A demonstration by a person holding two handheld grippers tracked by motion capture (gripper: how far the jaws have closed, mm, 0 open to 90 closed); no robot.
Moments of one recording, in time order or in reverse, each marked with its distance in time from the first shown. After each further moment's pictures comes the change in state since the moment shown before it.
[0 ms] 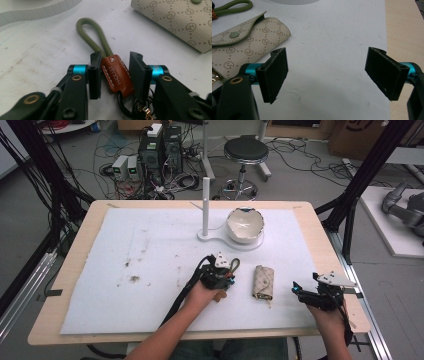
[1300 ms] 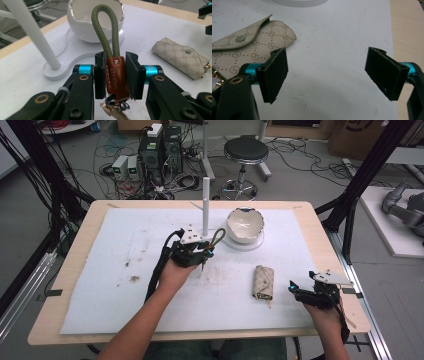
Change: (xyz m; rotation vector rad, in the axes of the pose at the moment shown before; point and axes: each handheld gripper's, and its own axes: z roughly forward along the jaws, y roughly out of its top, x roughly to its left) left arm 0.047 0.035 -0.101 -0.189 0.105 0.007; right arm 0.007 0.005 0.005 -0.004 0.016 -0.012
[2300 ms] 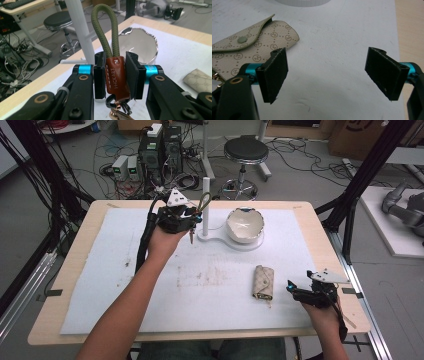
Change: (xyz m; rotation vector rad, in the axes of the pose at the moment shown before) left arm 0.053 0.063 -0.024 -0.037 0.146 0.001; right arm 0.002 0.002 0.004 0.008 0.010 -0.003
